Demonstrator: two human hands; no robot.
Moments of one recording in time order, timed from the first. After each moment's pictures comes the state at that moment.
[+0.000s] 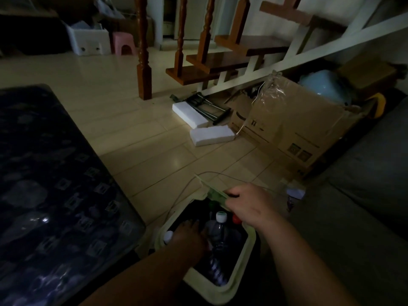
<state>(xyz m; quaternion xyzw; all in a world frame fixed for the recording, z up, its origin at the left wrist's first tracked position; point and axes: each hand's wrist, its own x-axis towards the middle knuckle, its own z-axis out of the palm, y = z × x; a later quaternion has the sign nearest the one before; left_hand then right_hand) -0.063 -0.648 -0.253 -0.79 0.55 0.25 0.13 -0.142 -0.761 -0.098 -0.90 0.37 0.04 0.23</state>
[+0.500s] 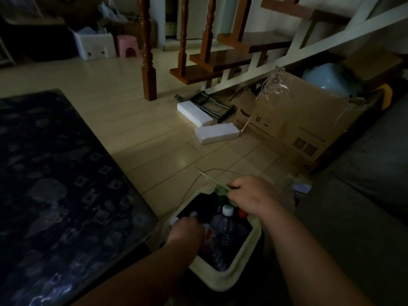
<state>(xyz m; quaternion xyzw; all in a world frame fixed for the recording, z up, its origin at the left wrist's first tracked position) -0.064 -0.615 -0.199 -0.83 0.50 0.20 0.14 -0.137 -0.752 -0.089 -0.90 0.37 0.05 0.22</state>
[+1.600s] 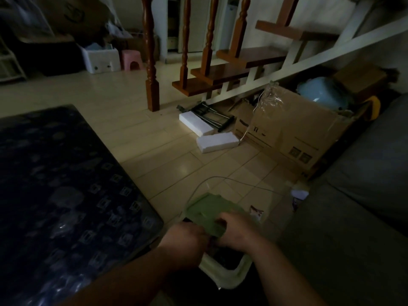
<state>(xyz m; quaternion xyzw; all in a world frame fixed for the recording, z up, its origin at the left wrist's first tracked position) -0.065 -0.568 -0.155 -0.77 0.62 0.14 -0.04 -0.164 -0.710 -0.124 -0.90 0.32 0.18 0.22</state>
